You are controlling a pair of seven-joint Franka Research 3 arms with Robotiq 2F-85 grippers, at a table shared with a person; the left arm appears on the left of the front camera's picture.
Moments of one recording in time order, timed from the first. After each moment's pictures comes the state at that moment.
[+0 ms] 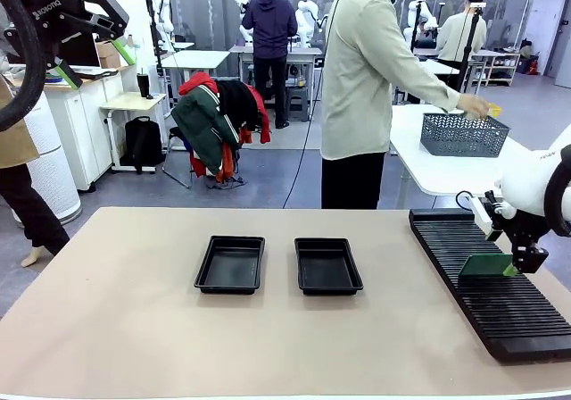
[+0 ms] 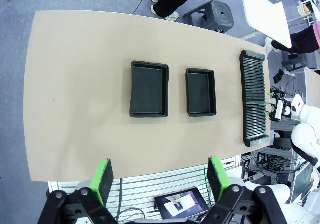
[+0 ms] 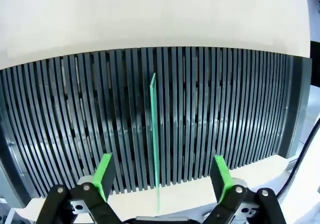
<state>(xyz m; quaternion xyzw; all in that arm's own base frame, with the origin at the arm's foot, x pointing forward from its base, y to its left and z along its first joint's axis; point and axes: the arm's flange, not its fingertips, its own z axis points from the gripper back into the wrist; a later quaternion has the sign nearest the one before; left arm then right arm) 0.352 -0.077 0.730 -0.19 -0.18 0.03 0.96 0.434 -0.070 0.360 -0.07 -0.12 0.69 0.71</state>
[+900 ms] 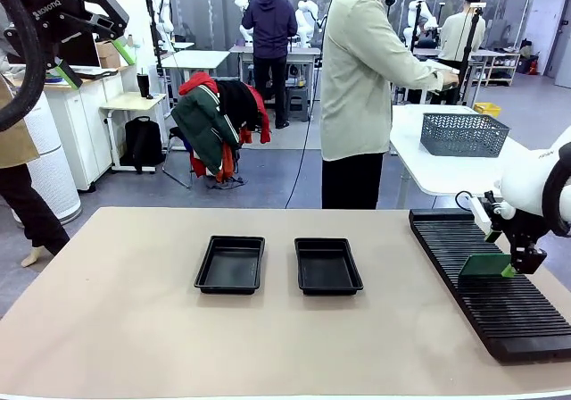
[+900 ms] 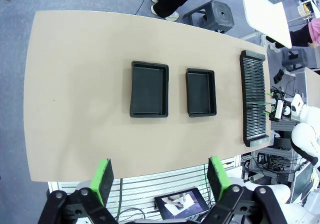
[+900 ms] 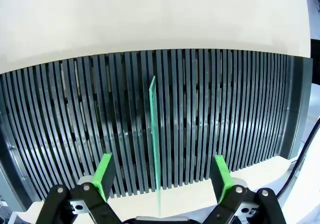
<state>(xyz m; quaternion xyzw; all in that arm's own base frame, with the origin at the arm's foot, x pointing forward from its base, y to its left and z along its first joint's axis) 0.352 -0.077 0.730 -0.19 -0.18 0.03 0.96 0.434 -0.070 0.358 -0.07 -0.12 0.69 0.71</state>
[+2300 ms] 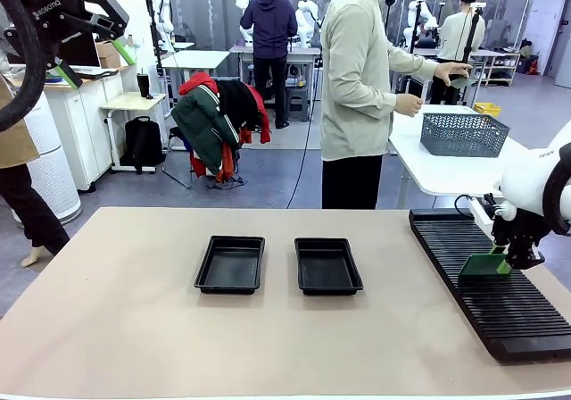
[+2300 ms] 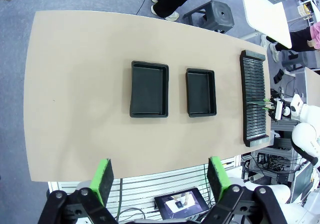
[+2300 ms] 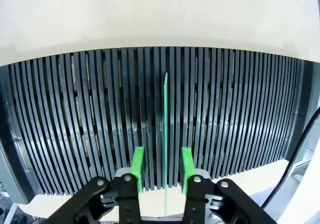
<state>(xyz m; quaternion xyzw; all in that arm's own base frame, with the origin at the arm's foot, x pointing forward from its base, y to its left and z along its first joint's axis) 0.352 -0.077 0.730 -0.19 -0.18 0.03 0.96 0.434 -0.071 0.358 -0.06 -0.10 0.70 0.70</state>
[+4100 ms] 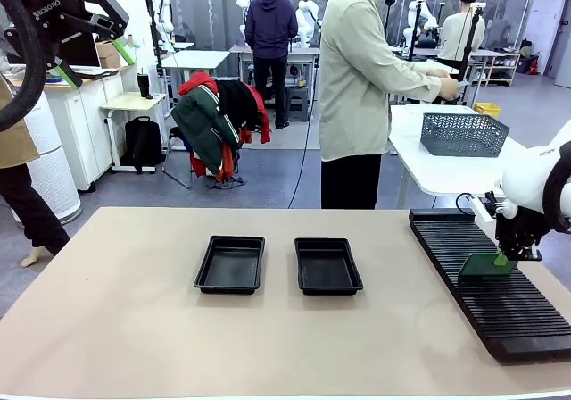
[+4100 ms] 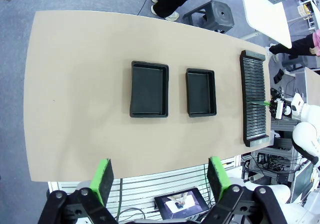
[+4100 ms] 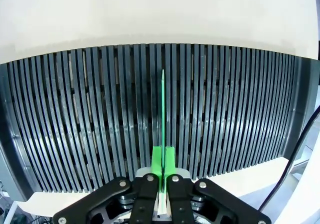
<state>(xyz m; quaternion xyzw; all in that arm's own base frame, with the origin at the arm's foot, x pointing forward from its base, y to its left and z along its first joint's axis) 0.352 -0.077 0.730 -0.19 -0.18 0.03 0.96 0.437 -0.072 0.360 -0.06 -0.10 0.70 0.70</state>
